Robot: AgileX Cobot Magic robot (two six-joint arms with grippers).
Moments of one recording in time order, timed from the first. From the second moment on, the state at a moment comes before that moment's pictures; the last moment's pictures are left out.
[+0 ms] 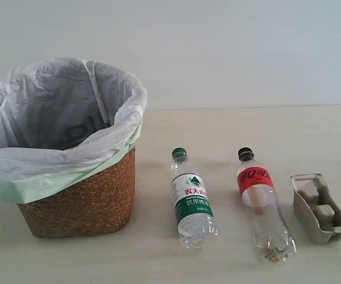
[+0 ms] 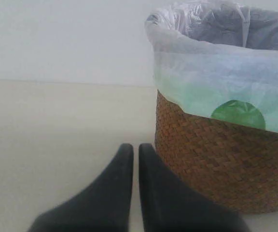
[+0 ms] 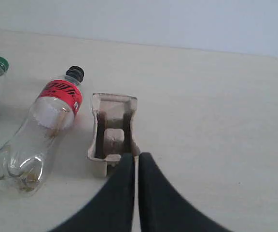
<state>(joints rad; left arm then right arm) -0.02 0.00 0.00 0.03 0.23 -0.09 0.11 0.01 0.00 -0.09 0.36 0.00</state>
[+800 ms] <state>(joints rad) -0.02 0.00 0.00 0.03 0.23 -0.09 0.11 0.00 -0.02 -0.08 -0.52 0.31</state>
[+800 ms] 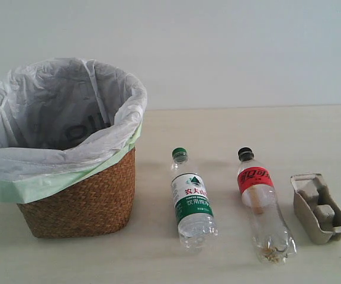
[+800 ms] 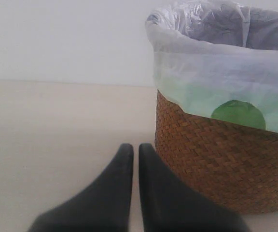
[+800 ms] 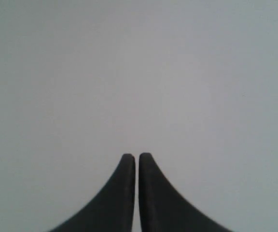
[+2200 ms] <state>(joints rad) -0.02 0.00 0.00 0.03 0.23 -0.09 0.11 1.66 -0.93 -0.03 0.66 0.10</state>
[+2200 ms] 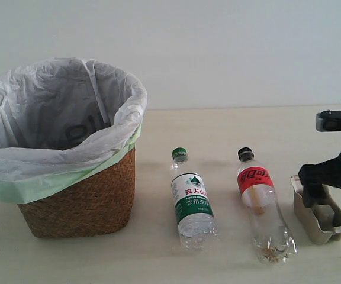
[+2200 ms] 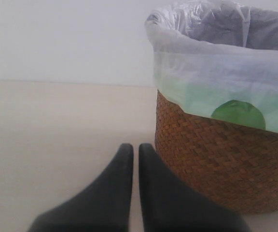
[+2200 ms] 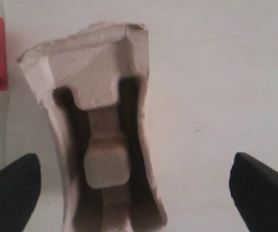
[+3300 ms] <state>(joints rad) -0.02 0.00 0.00 0.03 0.23 -0.09 0.15 1.61 -1.07 -0.03 0.65 0.02</state>
